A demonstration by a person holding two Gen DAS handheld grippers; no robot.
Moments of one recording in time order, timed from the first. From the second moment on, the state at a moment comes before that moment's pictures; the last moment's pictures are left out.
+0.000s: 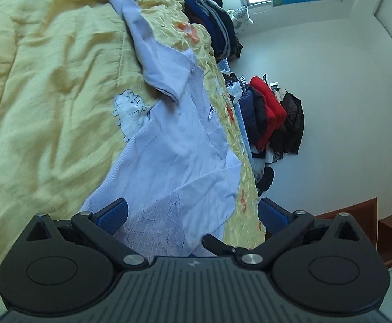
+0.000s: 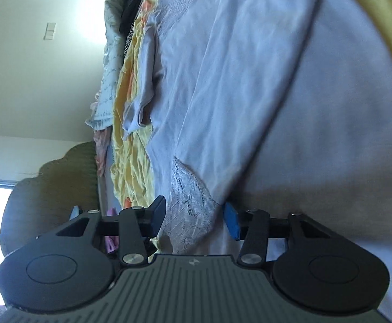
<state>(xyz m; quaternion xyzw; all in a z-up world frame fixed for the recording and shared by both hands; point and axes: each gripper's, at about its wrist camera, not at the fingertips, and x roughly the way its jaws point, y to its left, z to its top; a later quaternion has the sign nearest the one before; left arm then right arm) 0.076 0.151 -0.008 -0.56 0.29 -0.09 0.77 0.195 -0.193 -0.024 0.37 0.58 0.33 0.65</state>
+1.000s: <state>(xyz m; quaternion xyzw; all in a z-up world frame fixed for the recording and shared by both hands) 0.126 0.111 -0.031 -0.65 0.30 -0.08 0.69 0.206 -0.202 -0.034 0.55 0.52 0.39 0.53</state>
